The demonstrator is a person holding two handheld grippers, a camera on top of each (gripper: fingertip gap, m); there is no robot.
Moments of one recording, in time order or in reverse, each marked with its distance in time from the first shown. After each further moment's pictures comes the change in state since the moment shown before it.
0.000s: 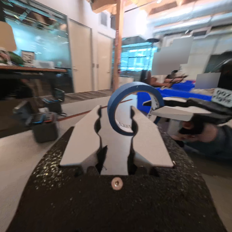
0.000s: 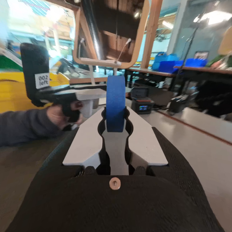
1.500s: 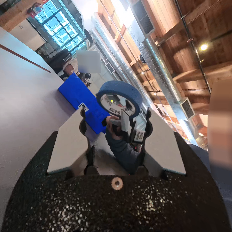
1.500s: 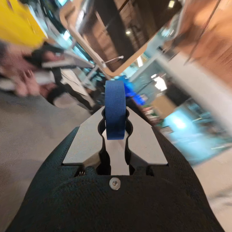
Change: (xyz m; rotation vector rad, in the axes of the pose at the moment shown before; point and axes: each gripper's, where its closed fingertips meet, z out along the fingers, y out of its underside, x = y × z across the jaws) left arm 0.023 0.000 -0.007 -0.063 0.572 -1.029; right arm 0.002 -0.030 -0.019 -0.013 0.214 -0.853
